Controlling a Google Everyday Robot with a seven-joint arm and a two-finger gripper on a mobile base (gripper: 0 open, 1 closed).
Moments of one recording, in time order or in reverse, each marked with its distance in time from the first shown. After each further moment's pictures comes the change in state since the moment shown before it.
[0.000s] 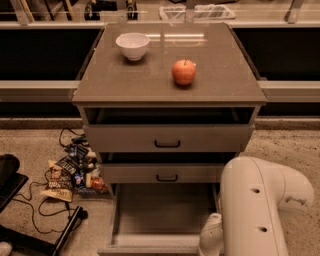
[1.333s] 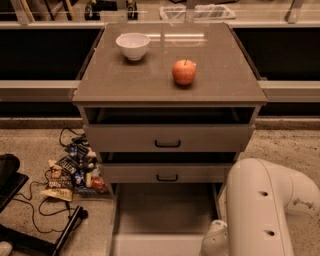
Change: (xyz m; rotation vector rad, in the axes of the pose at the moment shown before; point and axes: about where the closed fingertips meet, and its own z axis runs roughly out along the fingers) arm 0.005 0.043 0.004 -0.059 -0.019 0.055
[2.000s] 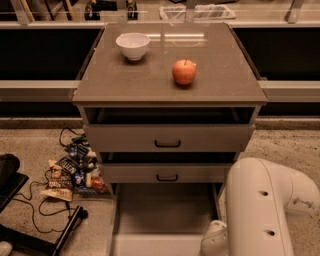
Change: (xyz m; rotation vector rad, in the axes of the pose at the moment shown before) arm 0.002 0.007 -0.001 -0.009 0.012 0.012
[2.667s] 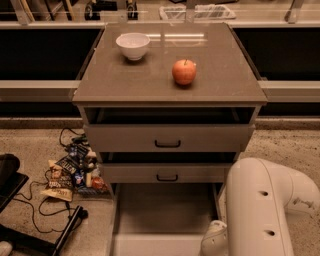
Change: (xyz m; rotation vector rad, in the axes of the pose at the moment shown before) arm 0.000 0.000 0.000 0.000 0.000 0.000
